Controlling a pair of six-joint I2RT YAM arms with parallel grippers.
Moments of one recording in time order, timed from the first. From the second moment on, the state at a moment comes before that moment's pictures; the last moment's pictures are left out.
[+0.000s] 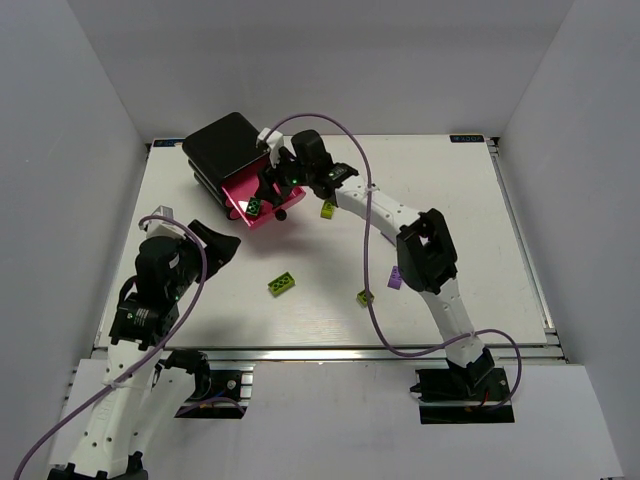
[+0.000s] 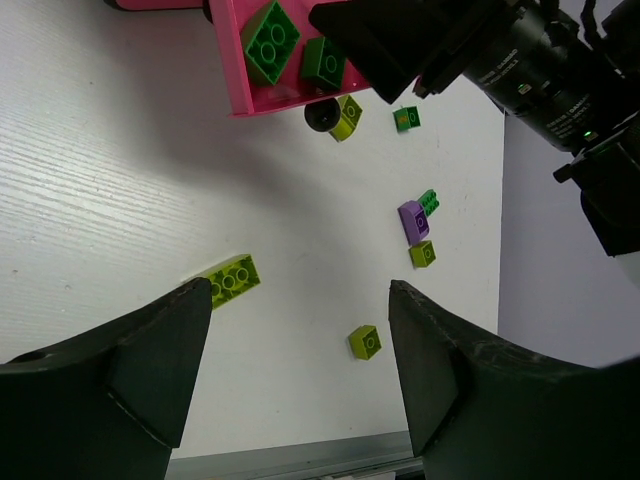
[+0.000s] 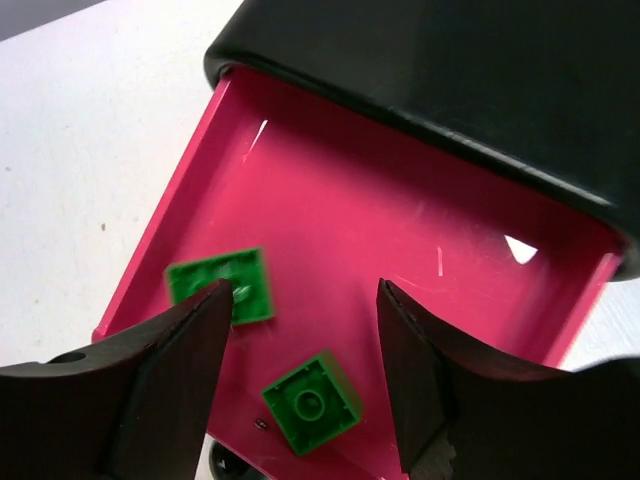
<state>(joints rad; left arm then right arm) -0.20 0.59 0.78 -0.58 0.05 -0.81 0.74 2.30 2.08 -0.18 -0.48 -0.13</state>
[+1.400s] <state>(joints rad) -0.20 0.63 0.70 -0.46 0.14 -0.81 0.08 2.11 1.81 -1.26 -0.67 -1.89</state>
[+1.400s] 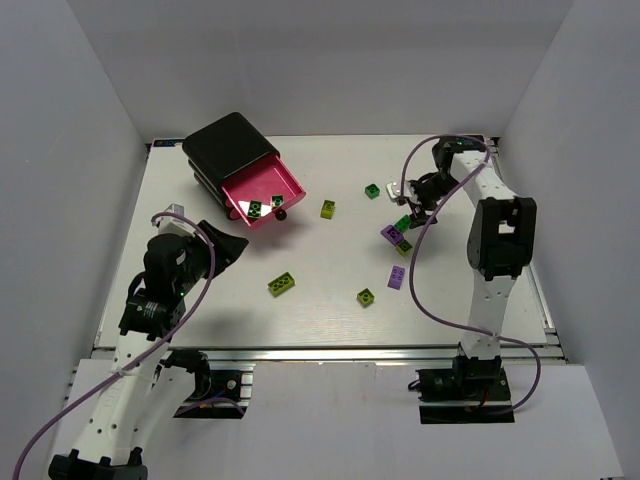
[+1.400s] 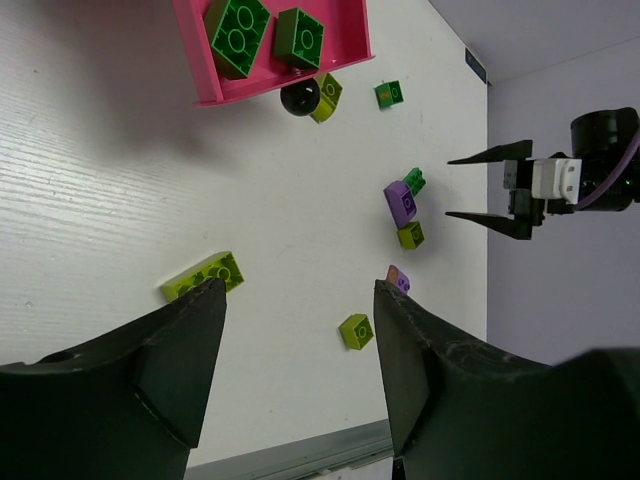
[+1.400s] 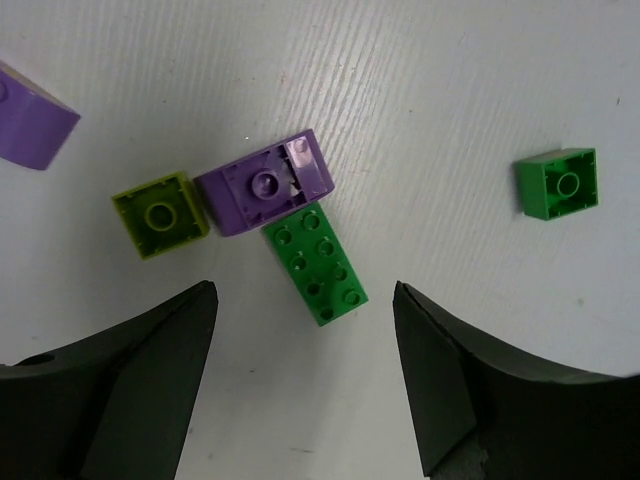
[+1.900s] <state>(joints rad) -0.20 0.65 0.70 -0.48 0.14 -0.82 0.12 2.28 1.92 -1.25 -0.54 -1.97</state>
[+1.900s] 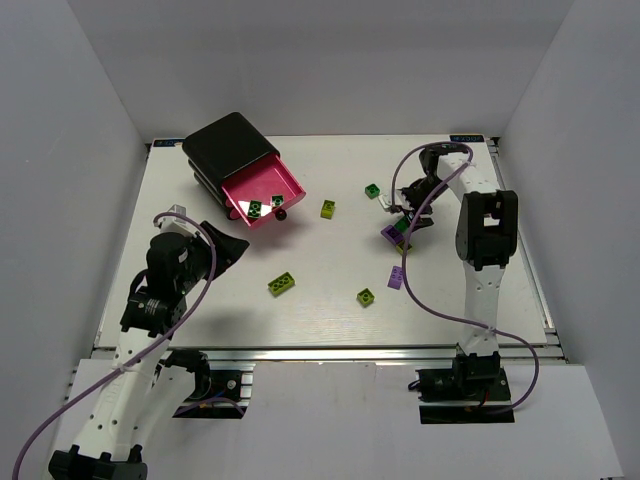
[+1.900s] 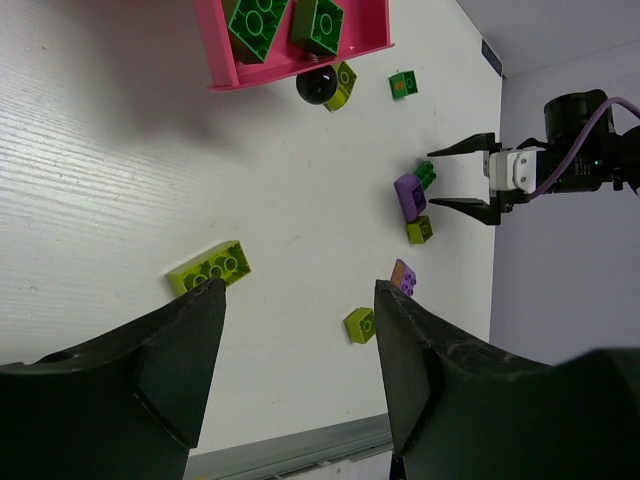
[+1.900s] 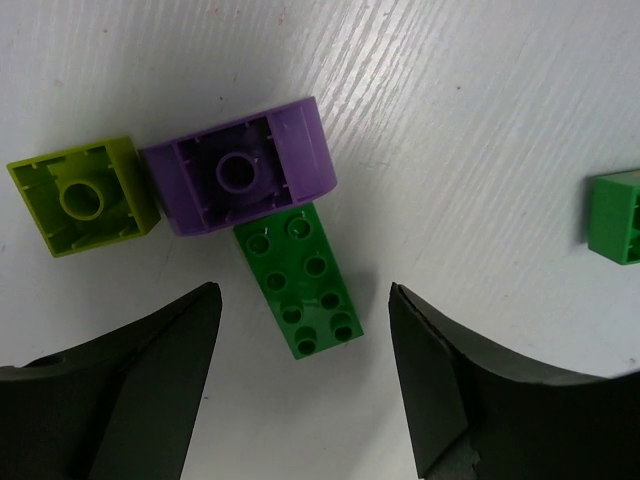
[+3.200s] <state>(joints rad) -0.20 0.70 0.70 -0.40 0.15 -0.85 0.26 2.24 2.02 -0.96 -0.62 -1.44</state>
